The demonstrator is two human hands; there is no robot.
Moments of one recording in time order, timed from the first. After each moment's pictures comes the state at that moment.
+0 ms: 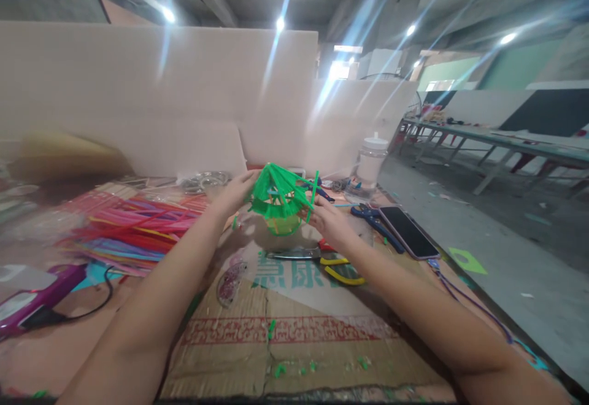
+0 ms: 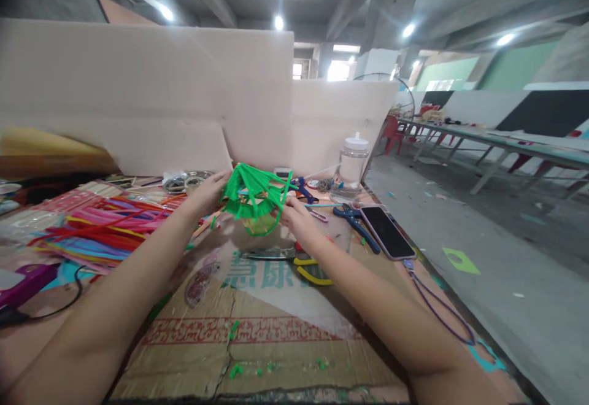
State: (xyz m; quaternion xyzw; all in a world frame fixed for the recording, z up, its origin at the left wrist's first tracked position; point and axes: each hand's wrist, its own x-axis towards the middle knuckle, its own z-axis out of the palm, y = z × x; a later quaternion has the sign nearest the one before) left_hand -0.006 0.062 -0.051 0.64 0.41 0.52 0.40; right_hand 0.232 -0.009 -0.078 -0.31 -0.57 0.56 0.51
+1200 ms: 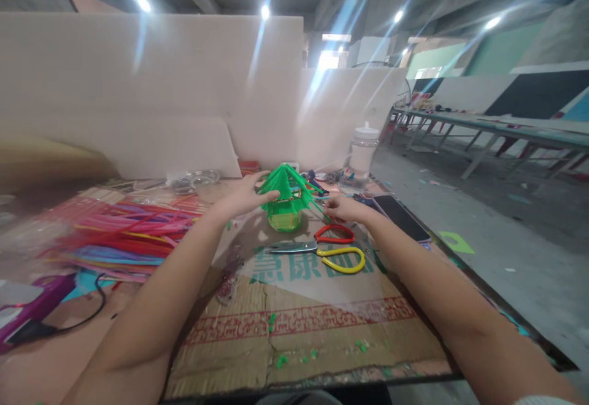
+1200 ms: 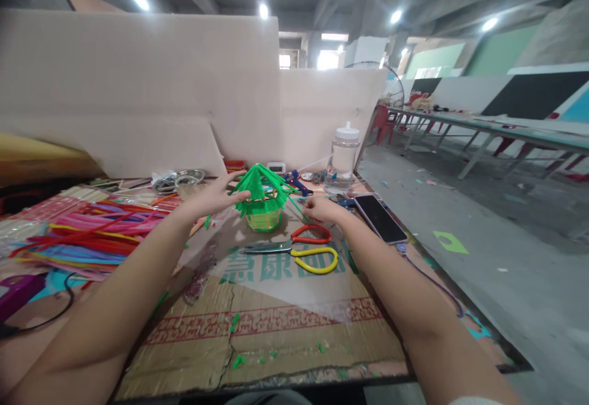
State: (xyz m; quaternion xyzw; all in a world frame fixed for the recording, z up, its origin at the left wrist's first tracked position) left_hand 0.010 0.035 -0.040 0.80 0.48 0.32 0.18; right_hand 0.321 0.047 -0.088 -0.57 -0.72 0.35 0.21
